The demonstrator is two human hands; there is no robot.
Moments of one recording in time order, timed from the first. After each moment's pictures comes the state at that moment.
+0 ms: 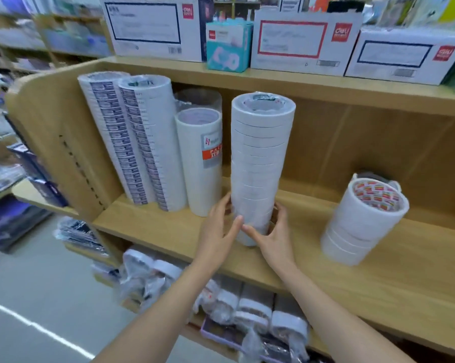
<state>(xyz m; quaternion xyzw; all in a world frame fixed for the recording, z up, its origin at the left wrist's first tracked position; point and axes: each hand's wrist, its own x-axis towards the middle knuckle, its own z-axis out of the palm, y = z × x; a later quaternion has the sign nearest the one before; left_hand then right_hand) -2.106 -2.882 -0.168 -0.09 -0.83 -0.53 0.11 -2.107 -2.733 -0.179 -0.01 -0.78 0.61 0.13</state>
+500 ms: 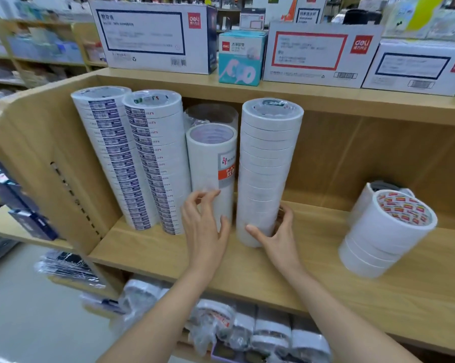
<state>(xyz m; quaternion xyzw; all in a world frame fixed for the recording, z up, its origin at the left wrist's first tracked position) -2.152 -2.928 -0.149 -0.07 -0.86 -0.38 0.34 -2.150 -2.764 -0.183 -0.05 -0.79 0.60 0.15</state>
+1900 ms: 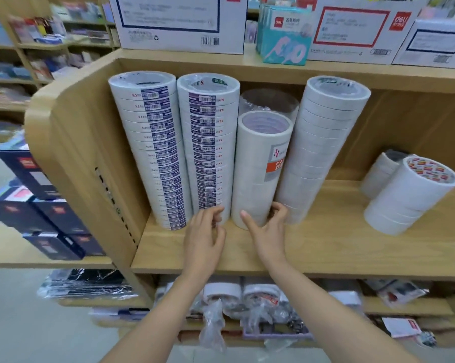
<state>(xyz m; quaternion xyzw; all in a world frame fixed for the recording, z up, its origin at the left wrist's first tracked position) -2.174 -3.066 -0.191 -0.20 -0.86 -0.45 0.16 -2.156 -2.916 -0.196 -0.22 -0.77 0.54 0.26</state>
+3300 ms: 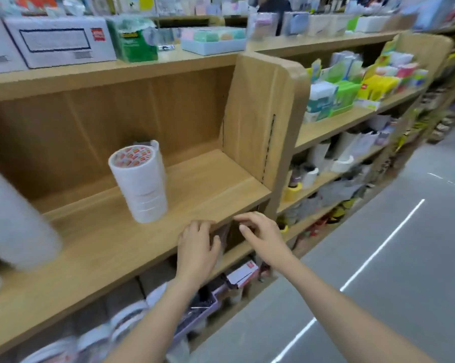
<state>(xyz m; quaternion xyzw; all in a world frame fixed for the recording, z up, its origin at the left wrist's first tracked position) -1.963 -2.659 -0.183 -0.44 -0.86 -0.27 -0.04 -1.833 -2.532 -0.173 -0.26 -0.85 0.40 0.22</state>
